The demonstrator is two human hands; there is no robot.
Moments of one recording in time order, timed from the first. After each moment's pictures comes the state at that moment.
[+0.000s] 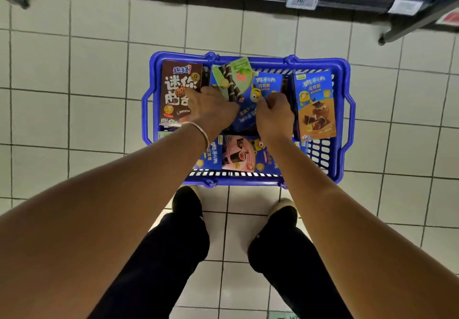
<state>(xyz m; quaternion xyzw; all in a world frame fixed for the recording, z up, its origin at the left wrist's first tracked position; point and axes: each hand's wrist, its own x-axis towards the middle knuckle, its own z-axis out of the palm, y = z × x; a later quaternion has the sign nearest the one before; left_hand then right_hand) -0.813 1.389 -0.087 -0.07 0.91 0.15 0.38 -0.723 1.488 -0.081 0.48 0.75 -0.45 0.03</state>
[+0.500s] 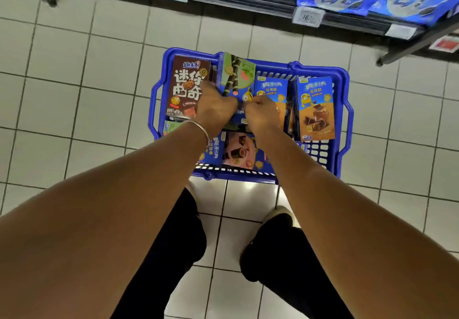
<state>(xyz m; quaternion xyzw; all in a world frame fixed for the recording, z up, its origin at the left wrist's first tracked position) -0.790 1.371 -0.081 -0.16 0.81 0.47 0.30 -0.735 1.467 -0.073 0.47 0.70 -0.52 0.13</state>
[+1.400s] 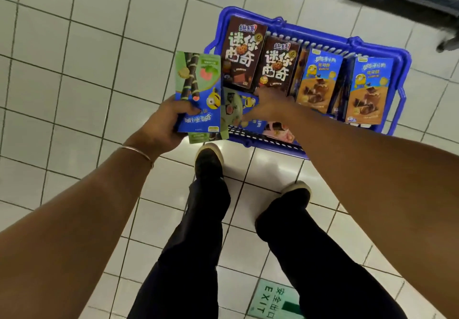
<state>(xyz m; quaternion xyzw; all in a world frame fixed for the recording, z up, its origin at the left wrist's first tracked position) -0.744 1.165 -0.008 -0.30 0.58 0.64 0.41 -0.746 1.407 -0.080 0.11 0.84 -0.23 0.47</state>
